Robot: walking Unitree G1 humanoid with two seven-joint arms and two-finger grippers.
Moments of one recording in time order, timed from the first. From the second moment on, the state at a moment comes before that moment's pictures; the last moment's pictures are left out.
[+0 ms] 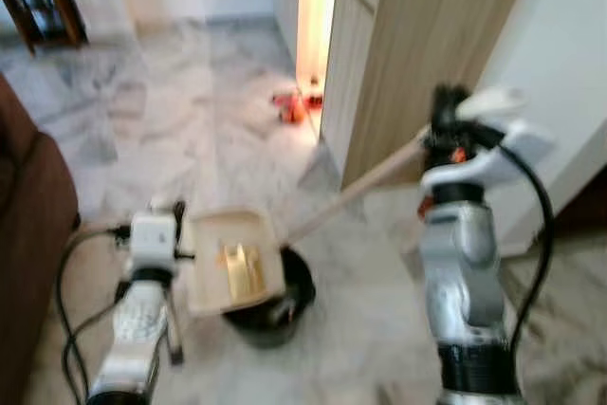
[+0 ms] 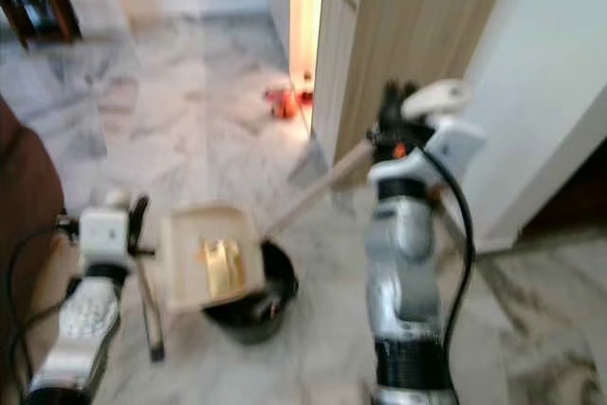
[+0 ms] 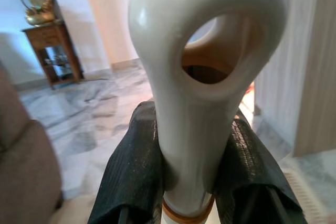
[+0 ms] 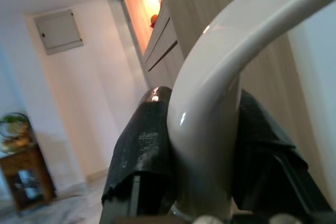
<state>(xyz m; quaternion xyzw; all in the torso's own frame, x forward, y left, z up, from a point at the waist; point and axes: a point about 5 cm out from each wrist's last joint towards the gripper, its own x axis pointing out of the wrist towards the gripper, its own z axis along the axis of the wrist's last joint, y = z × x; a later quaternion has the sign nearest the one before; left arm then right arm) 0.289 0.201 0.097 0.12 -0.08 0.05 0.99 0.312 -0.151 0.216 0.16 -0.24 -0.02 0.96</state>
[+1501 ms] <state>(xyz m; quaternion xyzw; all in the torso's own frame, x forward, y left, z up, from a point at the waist) 0.287 0.206 0.096 0.11 -0.08 0.06 0.99 0.272 -0.053 0.218 0.00 -0.31 0.18 0.93</state>
